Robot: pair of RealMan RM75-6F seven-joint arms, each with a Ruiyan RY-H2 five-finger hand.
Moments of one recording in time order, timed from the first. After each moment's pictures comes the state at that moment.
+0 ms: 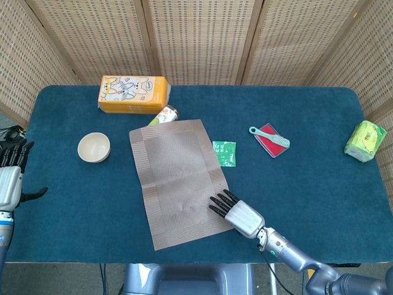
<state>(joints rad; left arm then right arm) -0.28 -1.06 -0.12 -1.79 1.18 1.39 0.21 0.56 -1.53 -0.02 -1.40 -1.76 0.97 -0.30</state>
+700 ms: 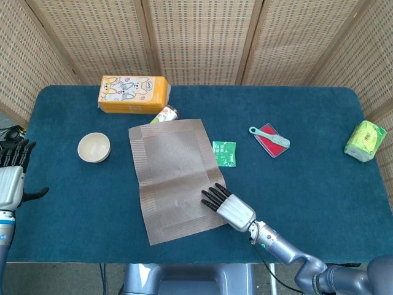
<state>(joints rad) -0.27 -1.06 -0.14 -1.79 1.18 1.37 0.22 0.62 -1.62 -0.01 -1.32 -1.74 1.01 -0.25</state>
